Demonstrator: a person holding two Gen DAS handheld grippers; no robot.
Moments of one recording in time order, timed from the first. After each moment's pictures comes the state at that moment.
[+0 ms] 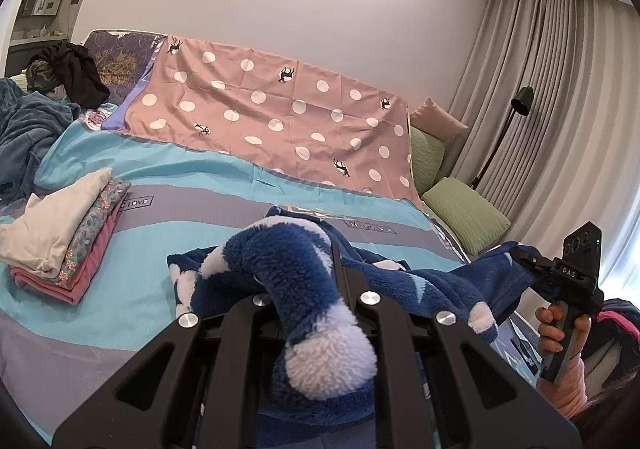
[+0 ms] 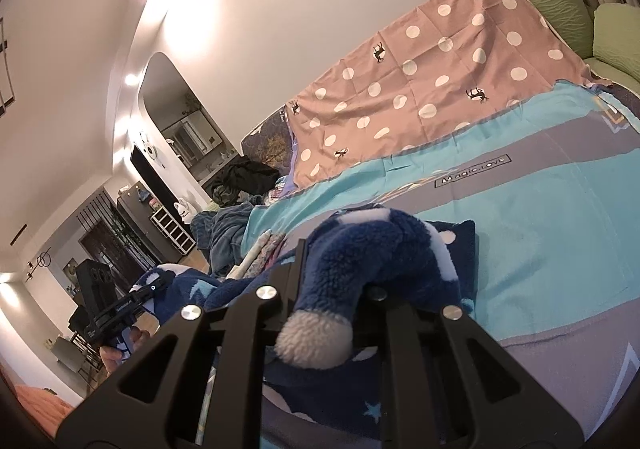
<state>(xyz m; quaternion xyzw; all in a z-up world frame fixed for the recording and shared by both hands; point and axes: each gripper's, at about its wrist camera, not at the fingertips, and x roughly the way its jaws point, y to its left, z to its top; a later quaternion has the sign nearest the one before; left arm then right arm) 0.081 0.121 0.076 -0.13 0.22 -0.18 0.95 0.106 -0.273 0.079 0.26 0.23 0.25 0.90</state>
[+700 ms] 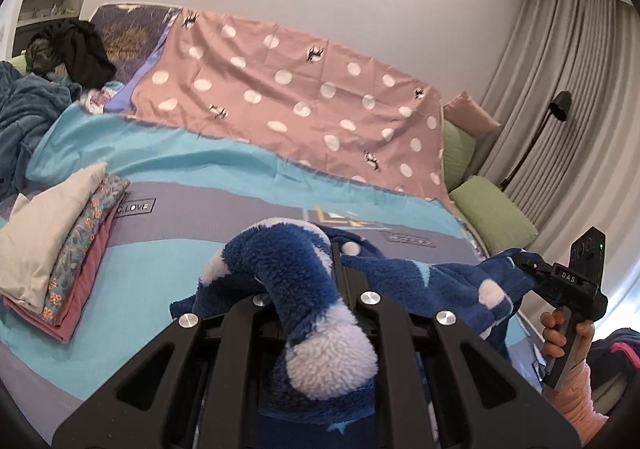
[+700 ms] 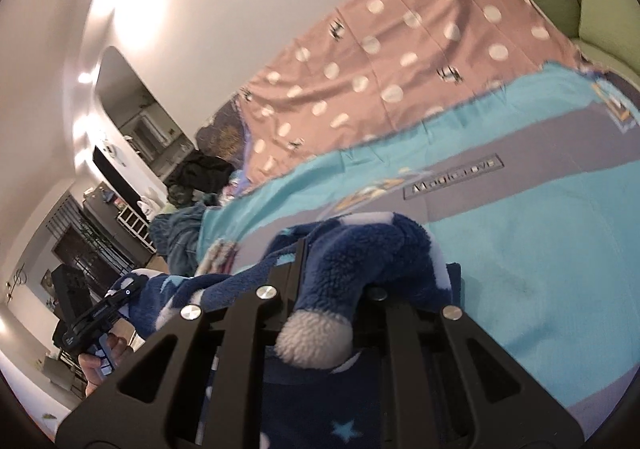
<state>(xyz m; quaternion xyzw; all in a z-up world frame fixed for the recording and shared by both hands) 0.203 0.128 0.061 -0.14 0.28 -0.15 0.94 0.234 -0.265 0.054 0.26 0.30 0.19 0.90</state>
